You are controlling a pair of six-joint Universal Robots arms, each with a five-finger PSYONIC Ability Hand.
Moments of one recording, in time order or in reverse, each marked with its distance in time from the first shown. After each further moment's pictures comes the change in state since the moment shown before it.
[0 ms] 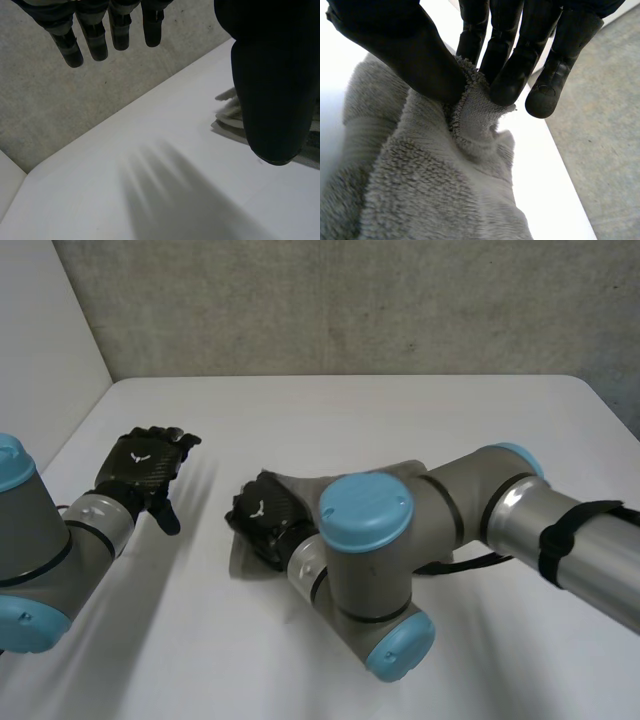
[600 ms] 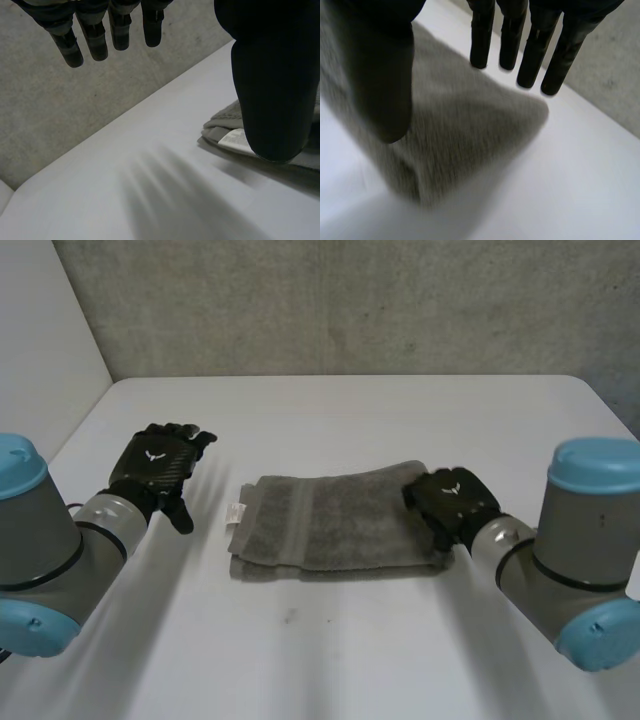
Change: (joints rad) left arm -0.051 0.009 0.005 0.005 0.000 0.000; right arm -0.479 -0.394 0.603 -0.042 -0.054 0.349; left_hand 0.000 0.000 0.000 0.000 0.000; right_hand -0.805 -0.795 -0.819 -0.828 -0.812
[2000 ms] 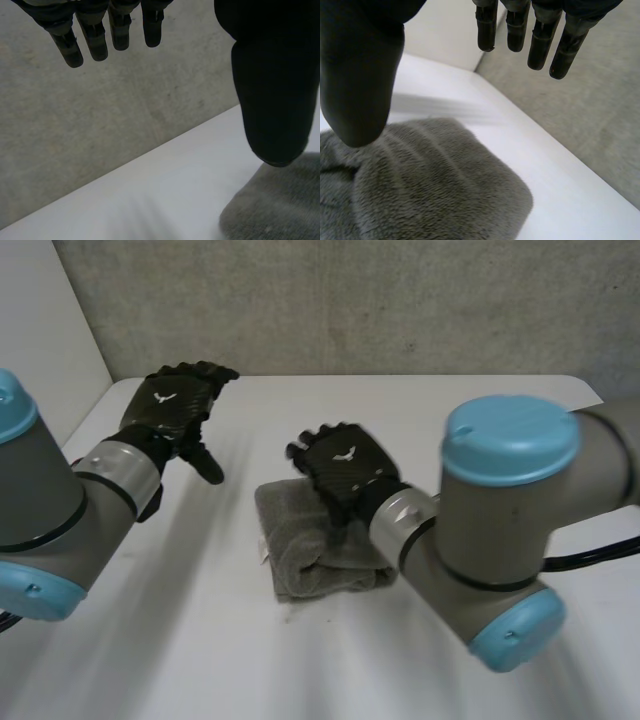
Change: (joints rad) left arm -0.115 0.050 0.203 -0.116 -0.042 -0.211; right arm 0.306 0.006 -0.306 0.121 0.069 0.123; left_hand 0.000 0.000 0.000 0.000 0.000; right_hand -0.277 -0.264 -0.273 -0.257 -0.293
